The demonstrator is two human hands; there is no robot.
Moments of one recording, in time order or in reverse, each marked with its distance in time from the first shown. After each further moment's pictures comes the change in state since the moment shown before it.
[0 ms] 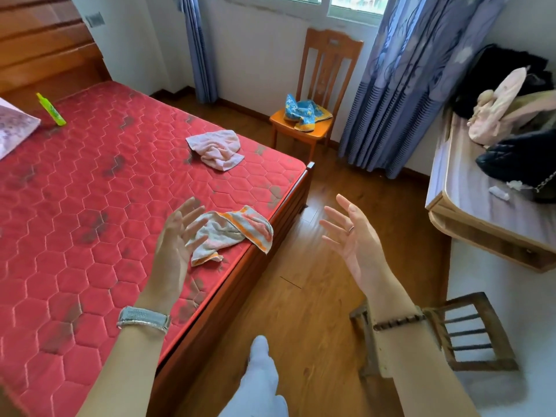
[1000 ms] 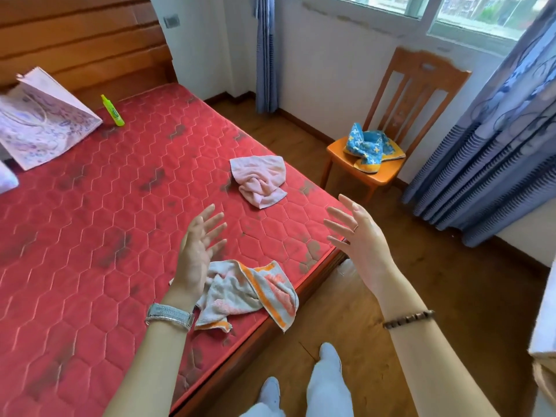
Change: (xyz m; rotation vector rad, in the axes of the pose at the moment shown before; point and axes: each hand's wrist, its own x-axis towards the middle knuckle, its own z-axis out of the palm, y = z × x) left_hand 0.305 -0.019 0.031 0.035 0.293 -0.035; right_hand 0.368 -0.058 0.094 -0.037 -0.298 0.087
